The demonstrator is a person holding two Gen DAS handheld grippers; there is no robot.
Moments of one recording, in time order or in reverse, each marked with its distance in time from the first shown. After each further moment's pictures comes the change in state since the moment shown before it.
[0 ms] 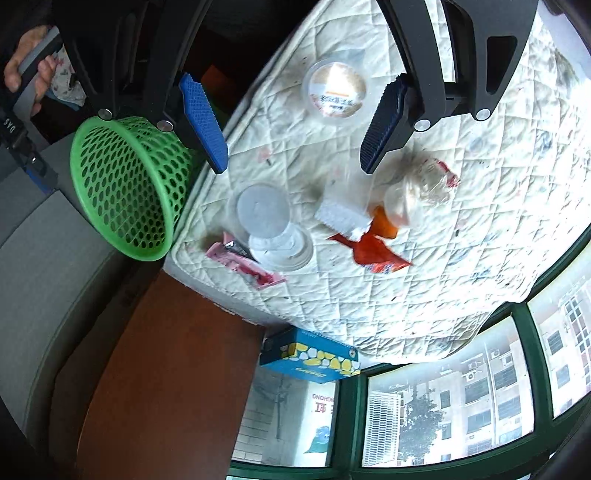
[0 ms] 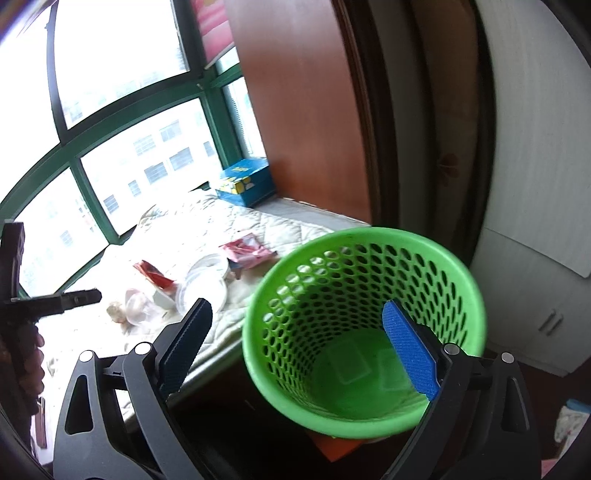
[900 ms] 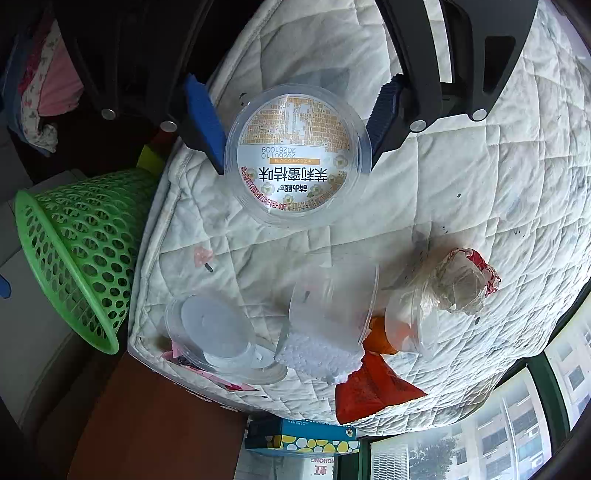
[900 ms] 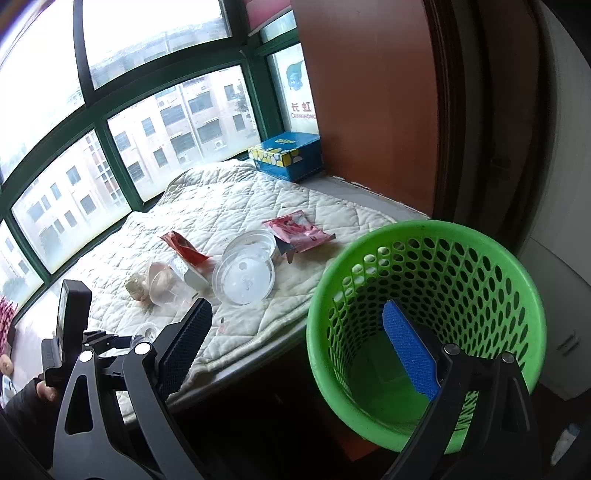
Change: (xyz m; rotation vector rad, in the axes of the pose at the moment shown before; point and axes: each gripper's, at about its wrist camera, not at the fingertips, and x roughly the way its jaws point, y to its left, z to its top) left arm 0.085 0.028 -0.072 0.048 0.182 0.020; right arm 0.039 0.062 0.000 -0.103 0.091 0.088
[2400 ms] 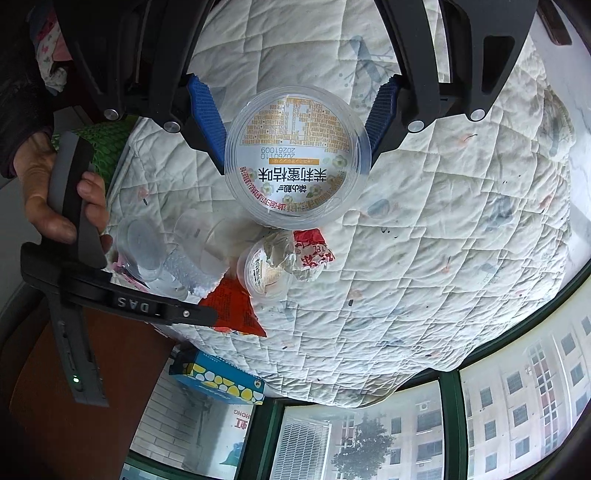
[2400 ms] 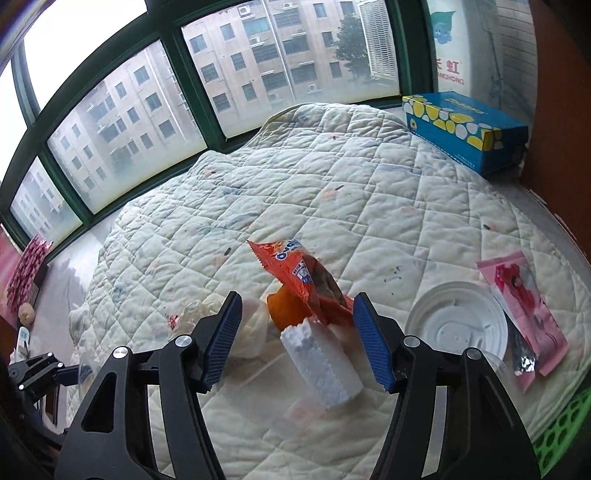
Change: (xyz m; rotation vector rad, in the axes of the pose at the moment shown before) left arm -0.077 0.102 -0.007 -0.215 -0.141 0.066; right arm 0.220 0.169 0.065 -0.241 0.226 0.312
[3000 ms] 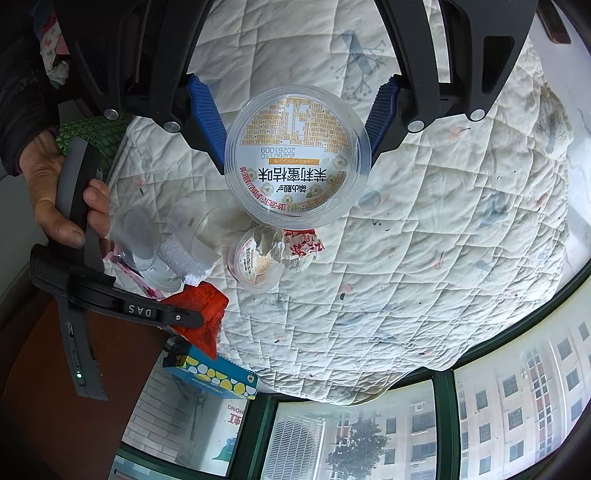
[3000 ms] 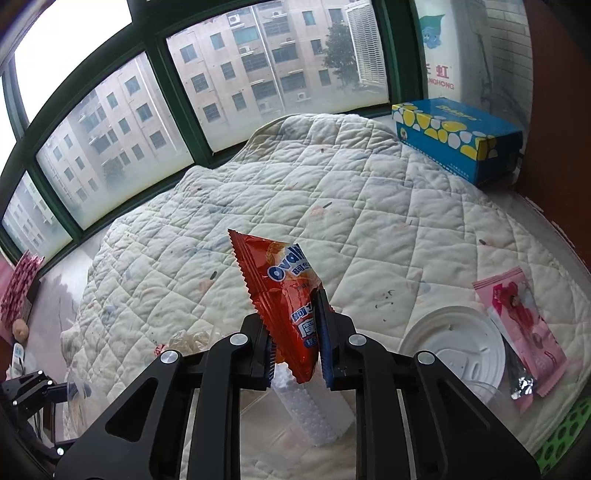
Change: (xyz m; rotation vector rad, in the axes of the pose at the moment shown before) left arm -0.004 0.006 0.008 -0.016 -0.015 -0.002; right arm -0.003 -0.010 0.014 0.034 -0.064 -0.030
